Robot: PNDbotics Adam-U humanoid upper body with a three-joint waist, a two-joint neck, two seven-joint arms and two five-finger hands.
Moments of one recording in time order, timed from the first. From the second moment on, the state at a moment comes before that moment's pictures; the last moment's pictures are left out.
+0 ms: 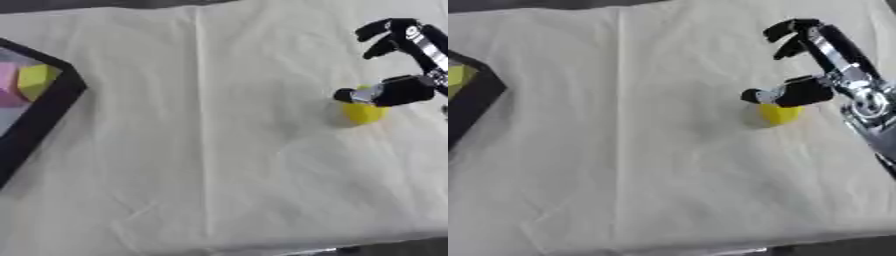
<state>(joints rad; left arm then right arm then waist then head) -0.53 0.59 -0.10 -1.76 -0.18 0.42 0.27 -0.09 -0.90 0.03 -1.98 0.08 0.22 -0.06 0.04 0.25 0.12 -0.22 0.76</state>
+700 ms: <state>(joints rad) -0.53 0.59 -0.10 -1.77 -0.18 0.42 0.28 0.00 -0.93 -0.03 -1.98 0.20 0.31 0.01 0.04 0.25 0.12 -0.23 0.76</state>
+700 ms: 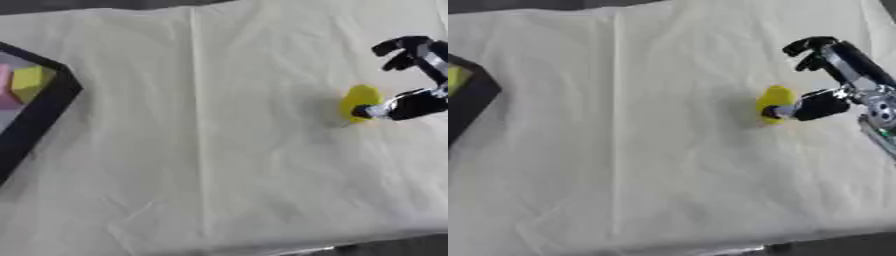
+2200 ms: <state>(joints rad) -0.52 0.59 -0.10 -1.77 -0.19 0.43 0.28 0.00 -0.92 -0.01 -1.93 0.29 0.45 0.08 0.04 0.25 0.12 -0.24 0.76</state>
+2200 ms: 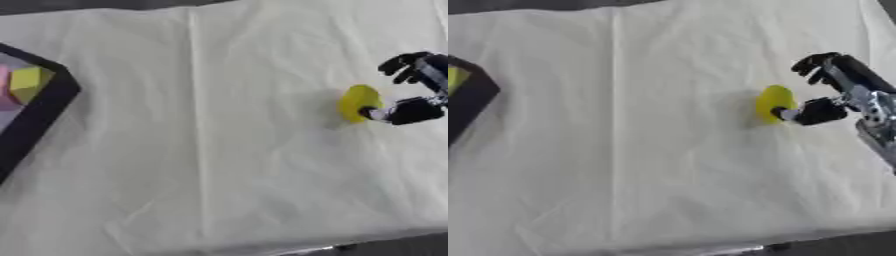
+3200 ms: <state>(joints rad) -0.52 0.58 -0.10 -1.77 -0.19 0.43 0.27 -0.04 -0.92 0.04 -1.84 0.27 0.44 0.12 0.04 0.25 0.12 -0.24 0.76</state>
